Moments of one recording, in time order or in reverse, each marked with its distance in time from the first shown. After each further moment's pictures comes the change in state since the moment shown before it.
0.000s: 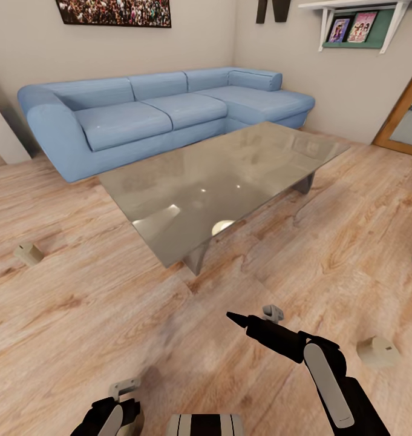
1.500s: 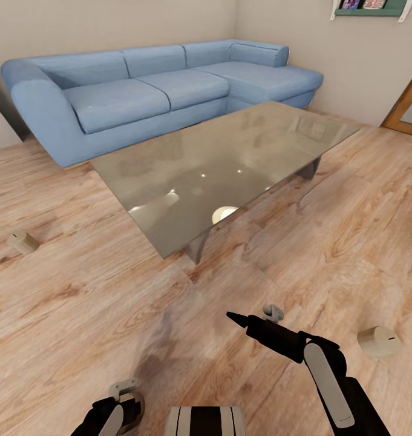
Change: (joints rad) left arm 0.000 -0.003 -0.001 0.000 0.000 -0.001 0.000; right arm 0.000 0.000 -0.001 0.000 -0.004 0.000 0.000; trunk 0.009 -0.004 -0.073
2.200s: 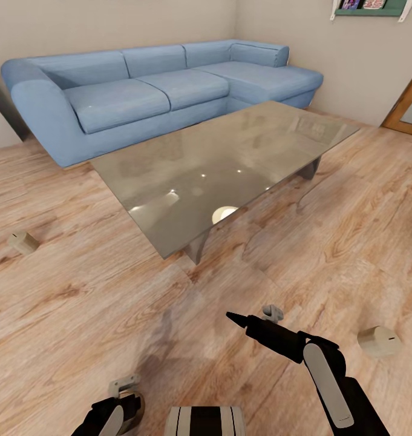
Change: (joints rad) left arm 0.000 0.000 -0.002 0.003 -0.002 -0.070 -0.002; right arm 0.000 0.002 0.001 0.000 0.004 0.000 -0.001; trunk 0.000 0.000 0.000
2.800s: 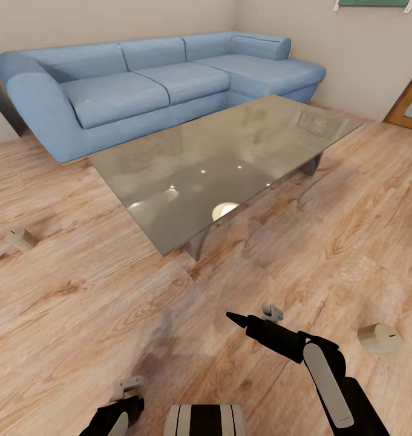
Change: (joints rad) left arm 0.000 0.000 -0.073 0.024 -0.031 -0.062 0.000; right arm 0.000 0.000 0.000 0.000 0.000 0.000 0.000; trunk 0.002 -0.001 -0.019
